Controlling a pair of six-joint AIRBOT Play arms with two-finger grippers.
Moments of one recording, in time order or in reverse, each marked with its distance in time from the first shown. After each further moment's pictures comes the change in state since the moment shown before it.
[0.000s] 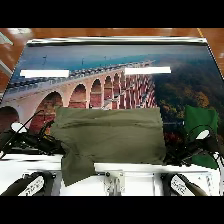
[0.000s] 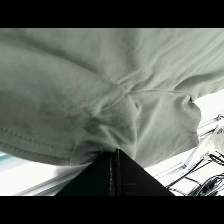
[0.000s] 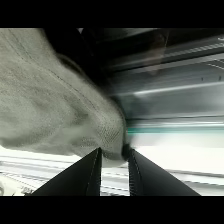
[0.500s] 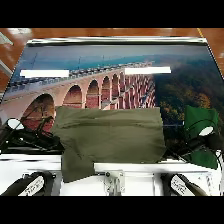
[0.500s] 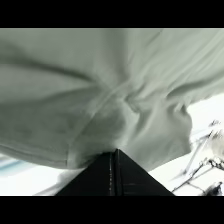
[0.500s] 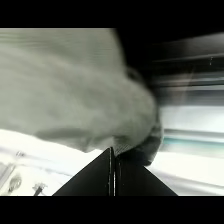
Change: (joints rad) left arm 0.000 0.013 0.089 -0.002 0.000 0.011; right arm 0.000 -0.001 0.080 0.091 0.097 -0.116
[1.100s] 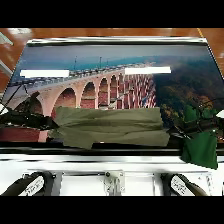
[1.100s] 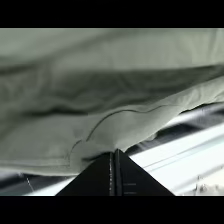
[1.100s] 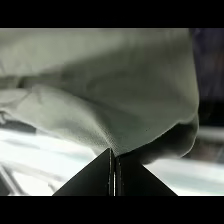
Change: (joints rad) left arm 0.000 0.000 0.261 -0.026 0.076 0.000; right arm 0.019 0.000 0.294 0.220 -0.001 -0.018
